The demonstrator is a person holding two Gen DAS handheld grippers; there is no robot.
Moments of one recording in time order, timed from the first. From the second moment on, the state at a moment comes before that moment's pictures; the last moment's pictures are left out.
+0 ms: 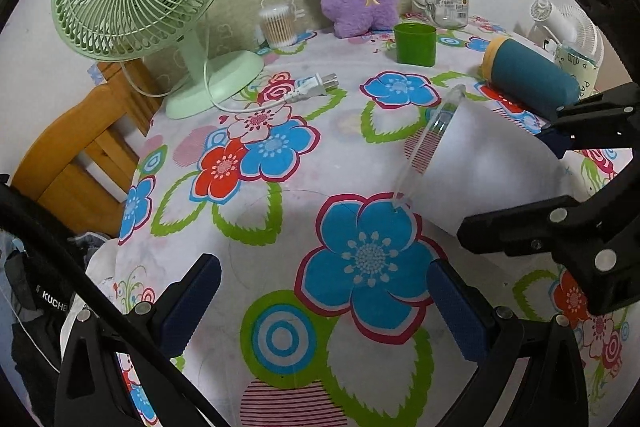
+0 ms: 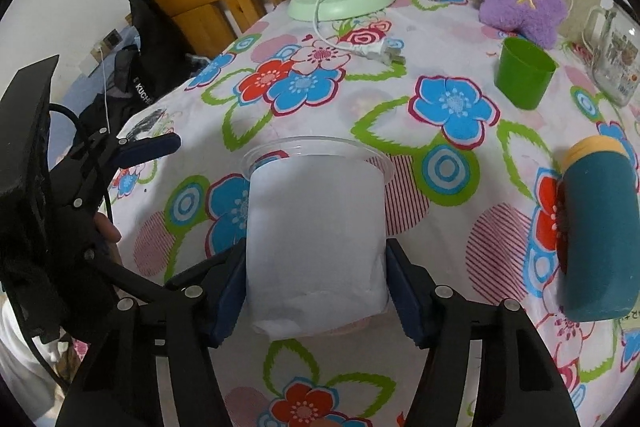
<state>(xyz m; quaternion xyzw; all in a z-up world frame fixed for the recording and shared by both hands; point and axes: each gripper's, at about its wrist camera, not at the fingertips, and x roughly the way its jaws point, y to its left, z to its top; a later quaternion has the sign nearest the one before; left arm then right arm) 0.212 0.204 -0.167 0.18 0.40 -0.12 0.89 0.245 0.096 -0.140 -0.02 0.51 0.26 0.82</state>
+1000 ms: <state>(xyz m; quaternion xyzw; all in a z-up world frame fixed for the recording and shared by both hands) 0.078 0.146 -0.133 0.16 0.36 -0.19 0.90 0.095 0.034 -0.084 -0.04 0.45 0.19 0.87</state>
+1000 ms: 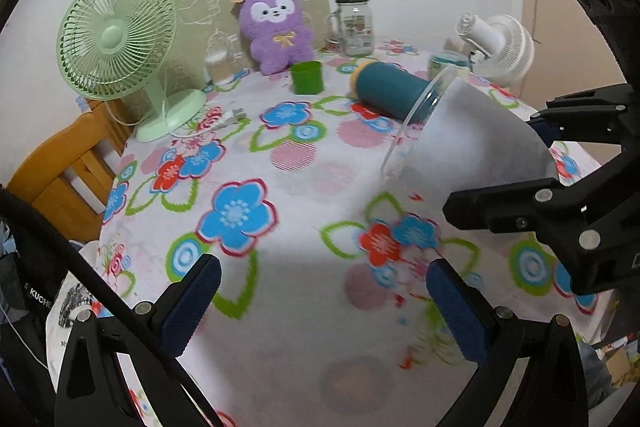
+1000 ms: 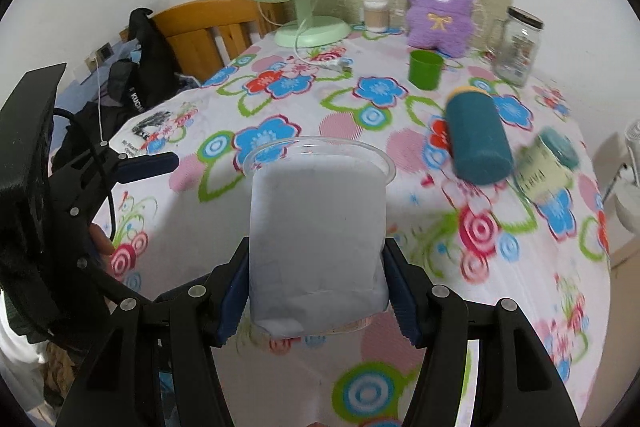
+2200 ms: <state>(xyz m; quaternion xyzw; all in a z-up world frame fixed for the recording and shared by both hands) 0.042 0.135 -0.183 0.07 0.44 -0.22 0.87 0.046 0.008 -0.120 -0.02 0.52 0.17 0.84</state>
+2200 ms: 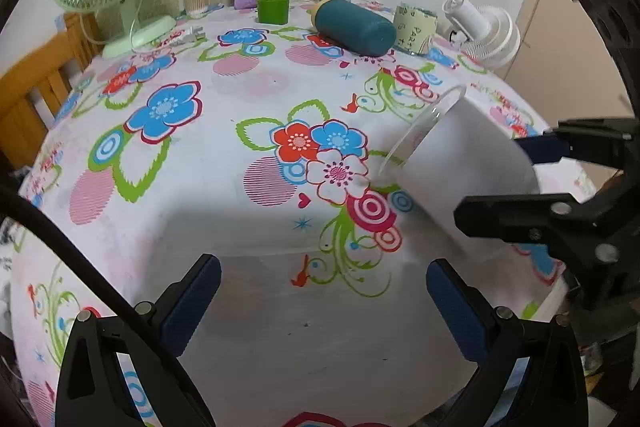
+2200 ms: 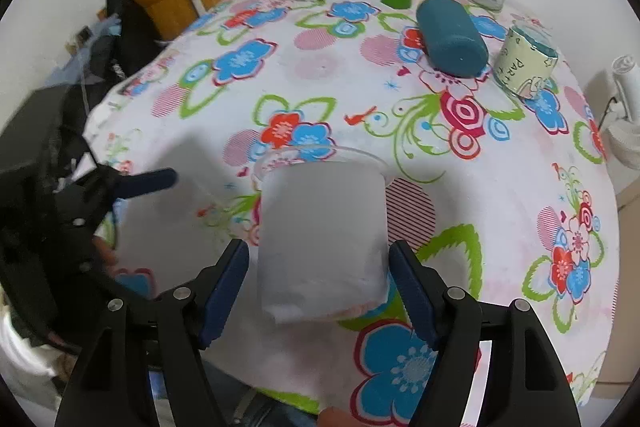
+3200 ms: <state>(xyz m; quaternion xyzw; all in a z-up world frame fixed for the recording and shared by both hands) 0.035 0.070 -0.141 0.00 0.43 -0.27 0.86 0.019 -0.111 -0.077 0.09 0.46 0.14 0.87</state>
